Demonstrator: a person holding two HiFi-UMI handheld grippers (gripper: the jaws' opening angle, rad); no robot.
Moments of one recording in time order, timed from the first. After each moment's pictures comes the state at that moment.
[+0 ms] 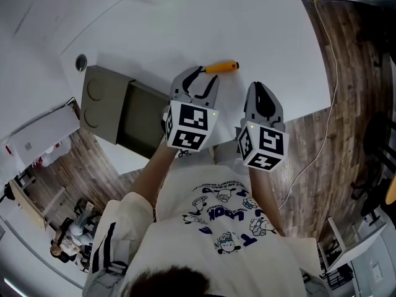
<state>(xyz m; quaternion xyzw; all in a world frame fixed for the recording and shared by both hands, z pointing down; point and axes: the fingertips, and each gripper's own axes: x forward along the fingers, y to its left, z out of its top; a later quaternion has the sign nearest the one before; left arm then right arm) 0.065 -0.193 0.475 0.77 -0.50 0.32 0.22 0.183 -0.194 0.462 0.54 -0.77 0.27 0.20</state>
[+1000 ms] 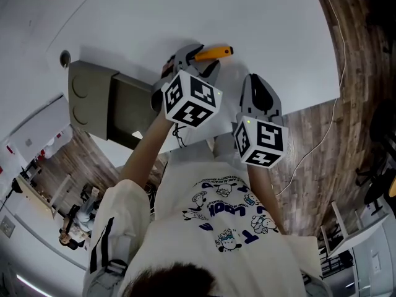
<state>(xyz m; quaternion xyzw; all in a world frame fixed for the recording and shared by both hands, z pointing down) 0.095 -0.208 0.541 0.78 -0.38 0.46 0.18 0.195 -0.182 0.507 0.52 -0.76 0.32 0.22</state>
